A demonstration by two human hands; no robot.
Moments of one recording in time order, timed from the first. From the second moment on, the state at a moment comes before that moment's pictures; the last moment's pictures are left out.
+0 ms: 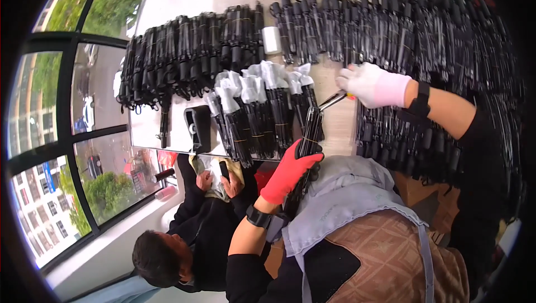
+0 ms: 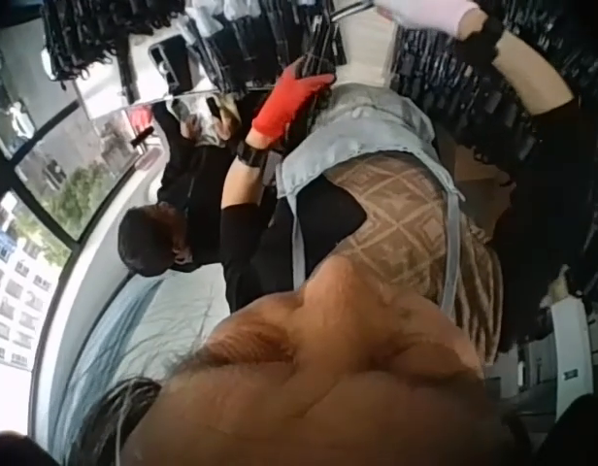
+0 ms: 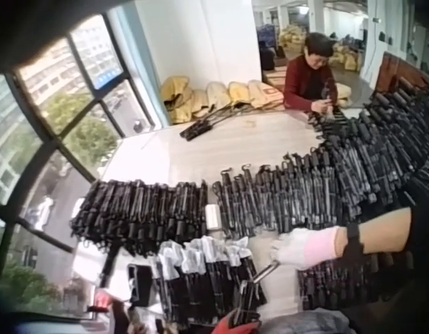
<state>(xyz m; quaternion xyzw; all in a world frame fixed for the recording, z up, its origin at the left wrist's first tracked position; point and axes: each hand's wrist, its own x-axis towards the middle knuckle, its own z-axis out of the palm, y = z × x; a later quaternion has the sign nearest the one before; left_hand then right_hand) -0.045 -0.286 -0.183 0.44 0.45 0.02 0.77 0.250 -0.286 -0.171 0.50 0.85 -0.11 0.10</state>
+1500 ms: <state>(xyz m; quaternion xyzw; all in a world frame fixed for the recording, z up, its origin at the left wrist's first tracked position) -0.014 -0.195 -0.269 0.81 0.50 0.32 -0.03 0.571 -0.410 -0.129 0.98 0.20 0.07 0.00</state>
